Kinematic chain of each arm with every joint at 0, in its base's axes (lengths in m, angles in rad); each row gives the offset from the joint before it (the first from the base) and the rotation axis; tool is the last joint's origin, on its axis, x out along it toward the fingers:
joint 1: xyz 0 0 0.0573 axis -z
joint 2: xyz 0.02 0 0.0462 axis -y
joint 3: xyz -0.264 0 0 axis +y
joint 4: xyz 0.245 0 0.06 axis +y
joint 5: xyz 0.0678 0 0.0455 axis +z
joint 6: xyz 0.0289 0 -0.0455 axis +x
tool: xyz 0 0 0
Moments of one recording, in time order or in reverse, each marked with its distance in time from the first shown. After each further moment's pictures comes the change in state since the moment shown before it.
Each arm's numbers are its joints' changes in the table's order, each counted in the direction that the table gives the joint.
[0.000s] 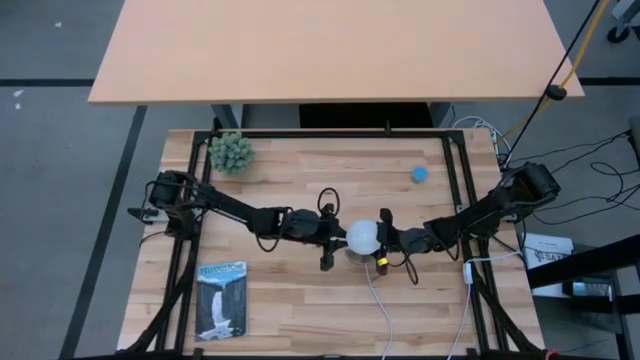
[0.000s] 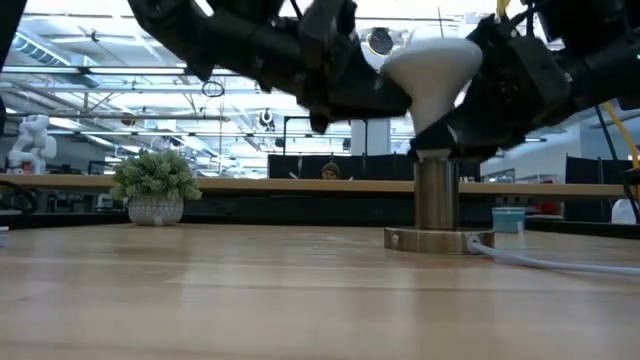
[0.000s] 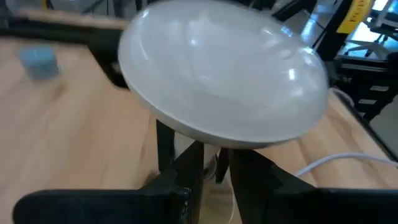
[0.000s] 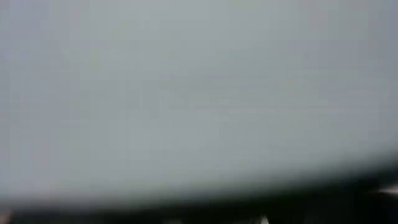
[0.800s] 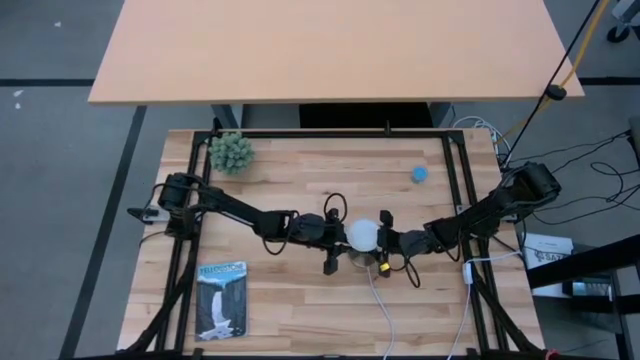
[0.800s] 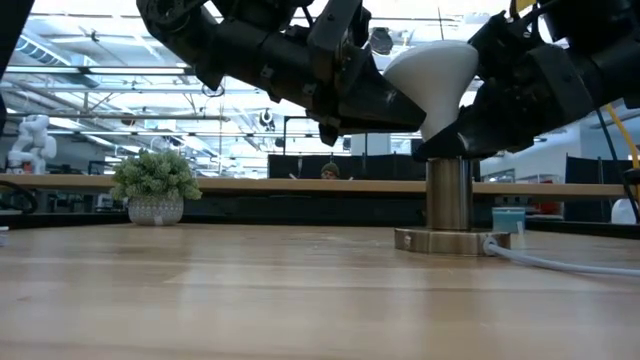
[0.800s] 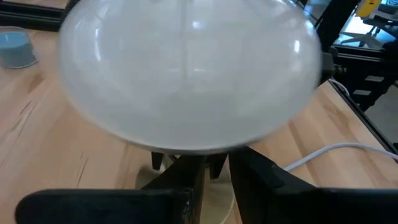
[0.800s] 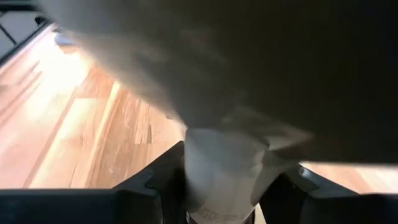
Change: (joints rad) left arm 0.000 -0.058 -0.043 0.009 -0.023 -0.007; right arm -0.027 0.009 0.000 0.041 0.016 -0.090
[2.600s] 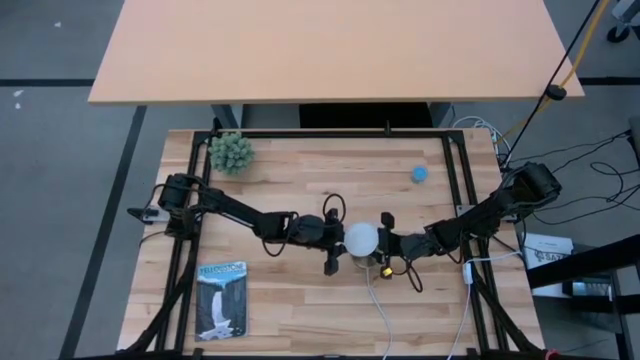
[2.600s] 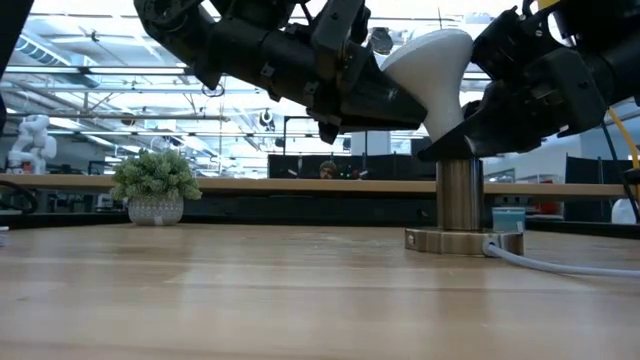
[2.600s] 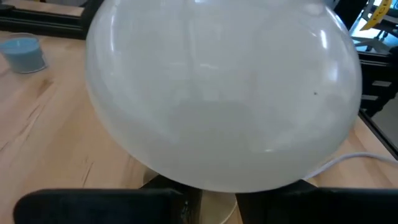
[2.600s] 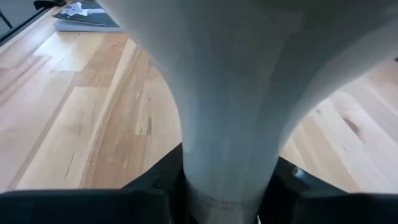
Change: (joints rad) left arm 0.010 -0.002 0.002 -0.032 0.036 0.002; right arm -0.025 0.000 0.000 0.018 -0.043 -0.046
